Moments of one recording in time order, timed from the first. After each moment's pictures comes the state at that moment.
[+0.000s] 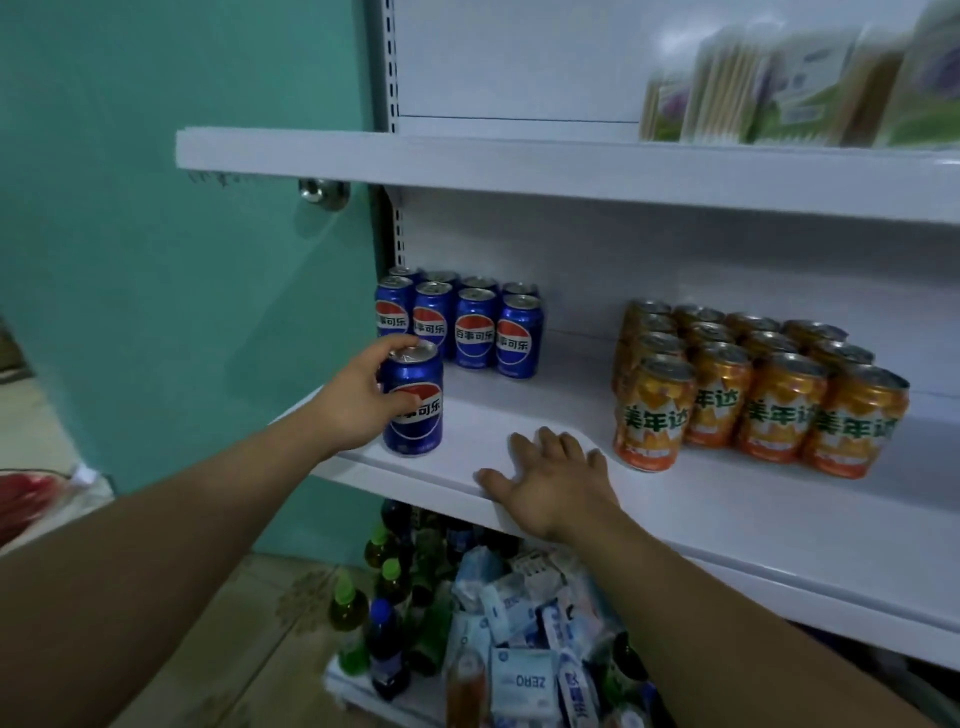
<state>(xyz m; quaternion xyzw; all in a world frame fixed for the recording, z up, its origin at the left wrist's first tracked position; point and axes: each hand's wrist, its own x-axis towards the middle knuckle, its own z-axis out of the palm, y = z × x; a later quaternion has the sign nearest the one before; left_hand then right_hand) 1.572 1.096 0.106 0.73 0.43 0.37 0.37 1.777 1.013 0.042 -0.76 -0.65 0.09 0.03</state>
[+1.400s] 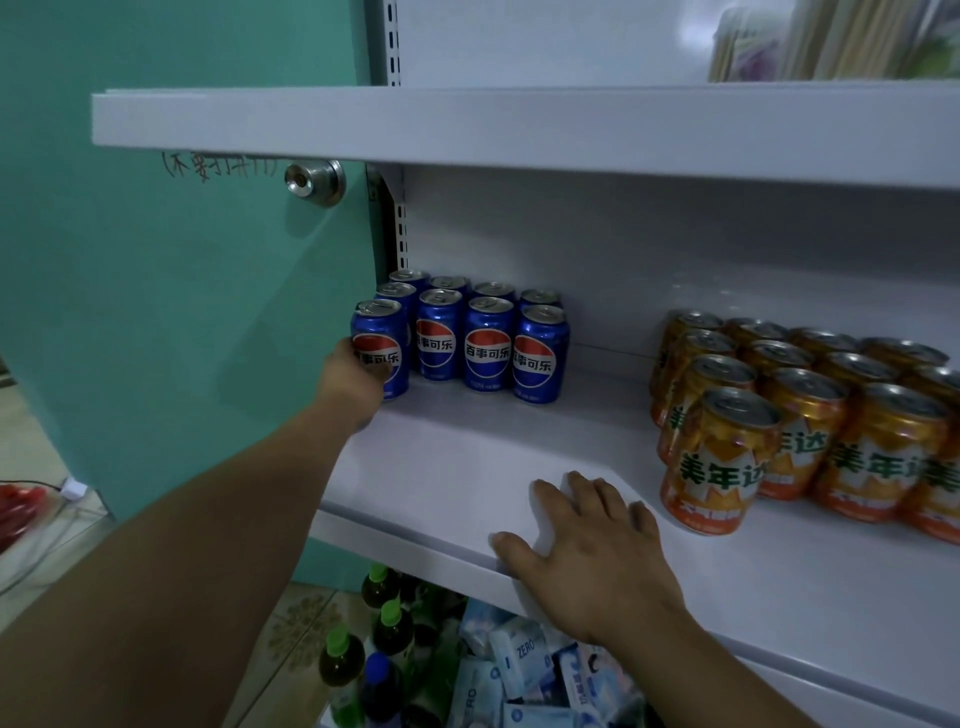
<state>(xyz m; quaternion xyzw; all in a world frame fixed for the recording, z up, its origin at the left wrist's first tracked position) 1.596 1.232 0.075 0.56 0.59 0.47 0.34 1.774 1.012 0.041 -0.76 -0.64 0.09 0.05</state>
